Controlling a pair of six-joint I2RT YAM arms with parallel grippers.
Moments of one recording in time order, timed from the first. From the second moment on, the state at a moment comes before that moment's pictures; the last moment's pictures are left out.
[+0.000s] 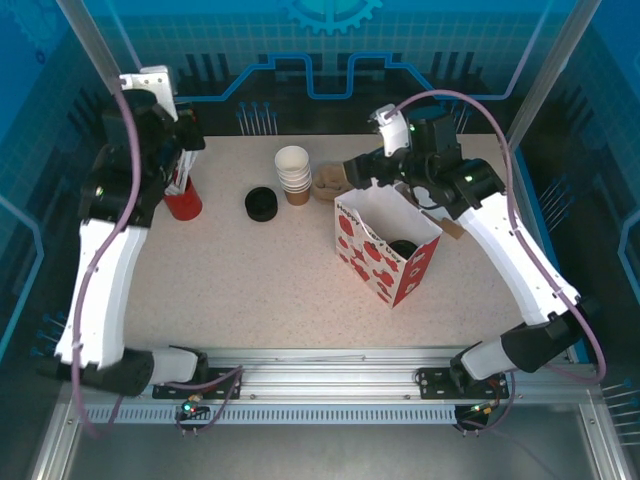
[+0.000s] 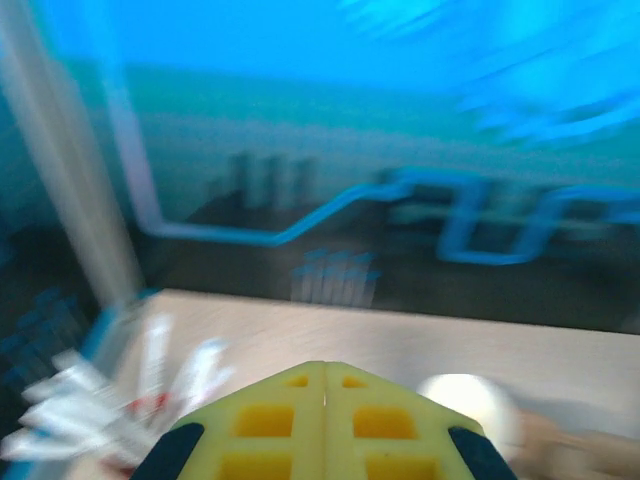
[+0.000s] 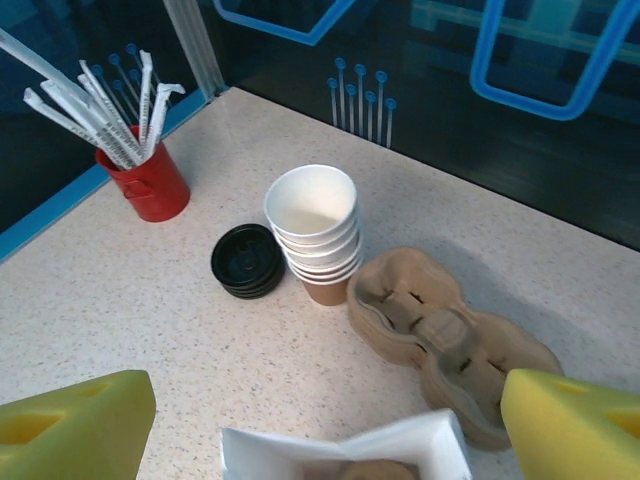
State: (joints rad) left arm -0.19 1.29 1.85 -0.76 -0.19 -0.17; right arm 0.48 1.45 1.71 -0.77 -0.14 0.02
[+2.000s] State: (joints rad) left arm -0.55 1.40 1.66 -0.43 0.35 -0.35; right arm -0.06 2.26 1.86 -0.78 0.14 0.23
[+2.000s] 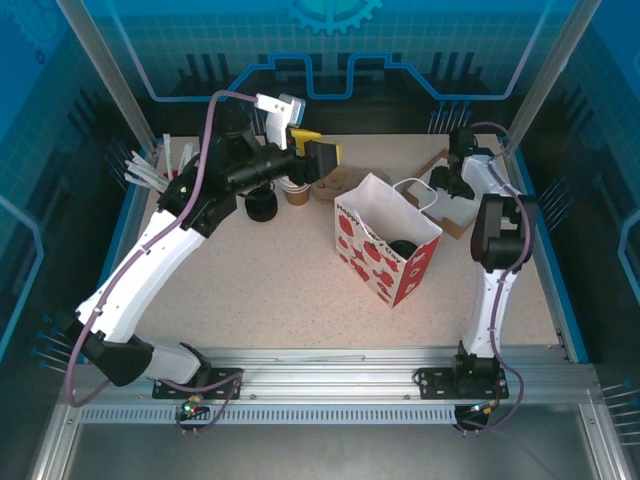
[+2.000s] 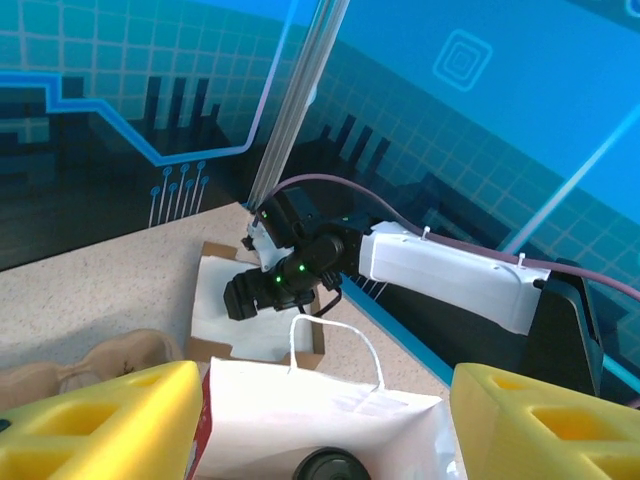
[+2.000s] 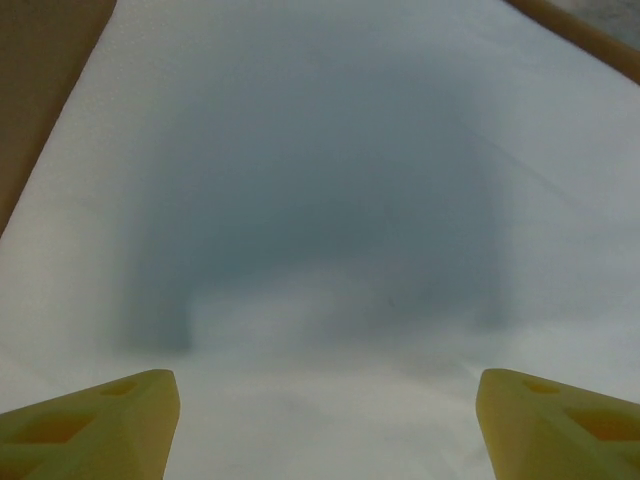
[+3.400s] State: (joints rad) left arm -0.51 1.38 1.55 -0.43 0.34 -0.35; right arm -0.05 2.35 2.00 -0.88 0.13 0.16
